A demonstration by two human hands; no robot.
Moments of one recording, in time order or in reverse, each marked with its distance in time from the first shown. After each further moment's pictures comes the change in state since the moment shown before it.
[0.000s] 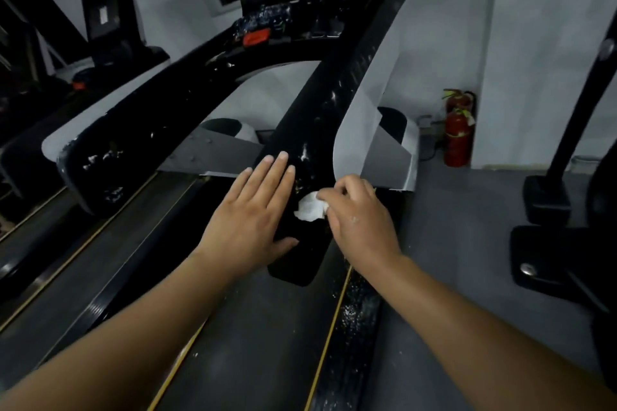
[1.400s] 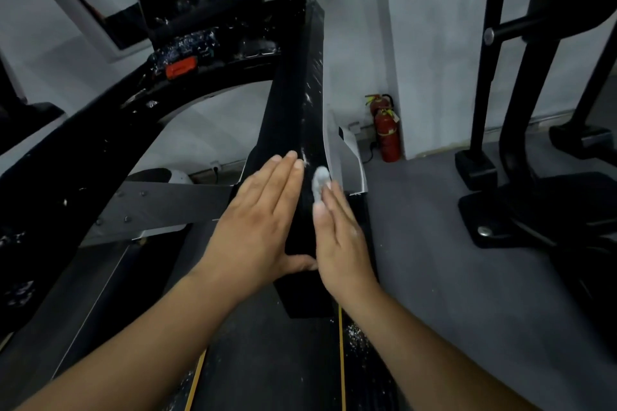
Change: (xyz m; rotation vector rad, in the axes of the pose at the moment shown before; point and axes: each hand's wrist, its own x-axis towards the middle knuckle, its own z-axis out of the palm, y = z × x) left_hand 0.033 -0.049 0.042 -0.208 0.193 0.354; right_hand 0.000 -0.062 0.086 0.535 0.226 0.550
